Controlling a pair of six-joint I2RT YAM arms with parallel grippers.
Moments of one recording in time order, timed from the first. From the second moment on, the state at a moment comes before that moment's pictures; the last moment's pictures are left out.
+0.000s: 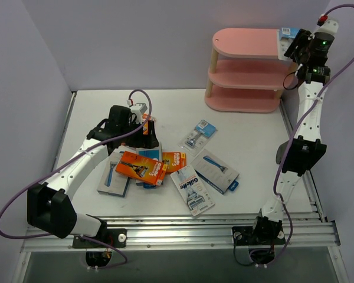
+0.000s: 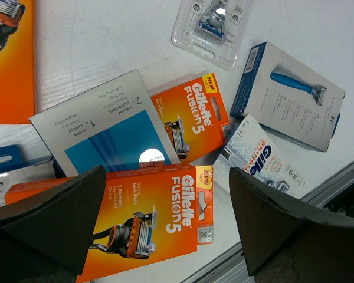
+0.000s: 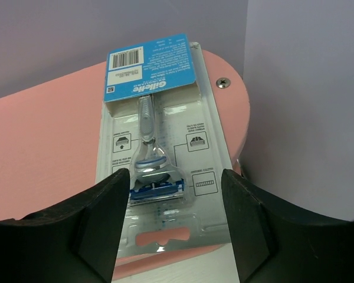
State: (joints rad) left arm -0.40 1.41 1.17 -0.53 0.27 -0.28; right arm -0.26 2.15 2.49 -0.47 0.01 0.19
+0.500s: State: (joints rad) left arm -0.38 1.40 1.17 -0.53 0.27 -0.28; right arm -0.28 2.07 2.39 -0.46 -0.01 0.21
